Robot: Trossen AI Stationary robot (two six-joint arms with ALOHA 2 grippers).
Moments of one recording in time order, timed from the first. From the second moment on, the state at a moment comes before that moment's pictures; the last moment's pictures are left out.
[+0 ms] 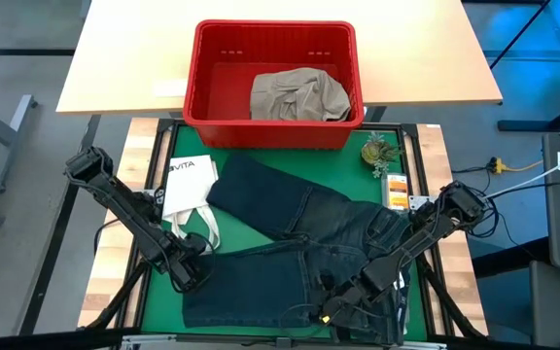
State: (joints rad) left arm -0.77 1.44 0.89 -0.92 0.02 -1.59; right arm 0.42 1.81 1.19 -0.20 -0.03 0.60
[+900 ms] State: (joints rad) left arm -0.78 1.28 0.89 -0.84 0.11 -1.70; right arm 0.37 1.80 1.39 -0.42 -0.17 0.34
